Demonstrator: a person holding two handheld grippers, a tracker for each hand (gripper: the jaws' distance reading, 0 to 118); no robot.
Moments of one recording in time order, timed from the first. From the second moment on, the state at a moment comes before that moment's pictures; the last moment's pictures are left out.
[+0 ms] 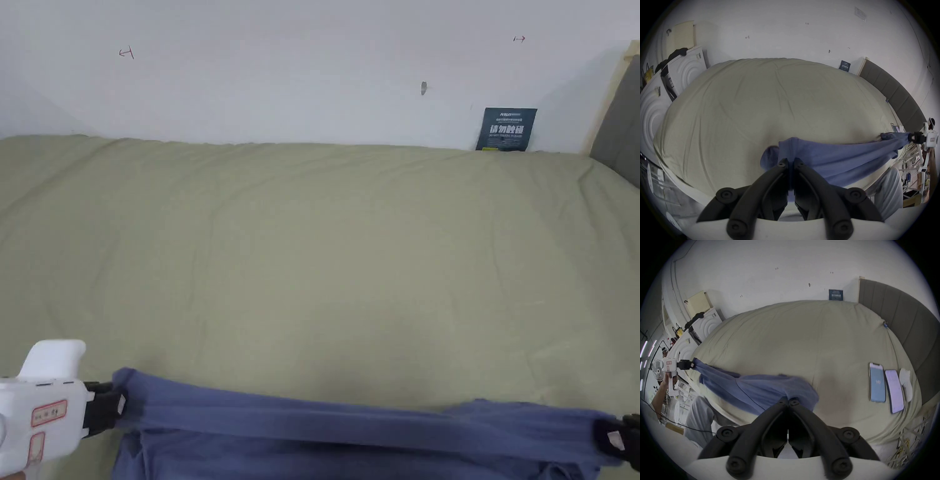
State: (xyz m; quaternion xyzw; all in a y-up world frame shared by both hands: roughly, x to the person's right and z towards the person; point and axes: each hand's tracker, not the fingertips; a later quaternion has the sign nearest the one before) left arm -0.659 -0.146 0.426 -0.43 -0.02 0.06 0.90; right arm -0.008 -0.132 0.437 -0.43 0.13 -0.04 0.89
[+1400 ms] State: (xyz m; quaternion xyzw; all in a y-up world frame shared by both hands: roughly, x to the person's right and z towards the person) left arm -0.571 -0.055 0.530 -0.08 0.06 0.01 0.99; right arm -0.150 -0.086 0.525 -0.09 -0.01 0.06 0.99
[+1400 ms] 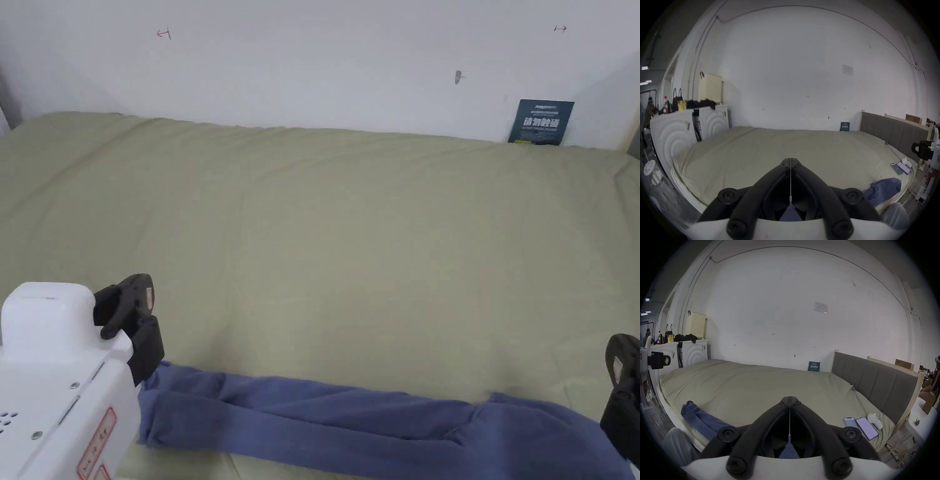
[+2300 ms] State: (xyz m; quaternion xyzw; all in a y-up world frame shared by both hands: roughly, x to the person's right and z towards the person) left arm -0.757 -0.198 0.392 -0.49 -0.09 0.34 0.79; right arm -0.177 -0.110 0.502 -0.19 -0.01 0.02 0.98
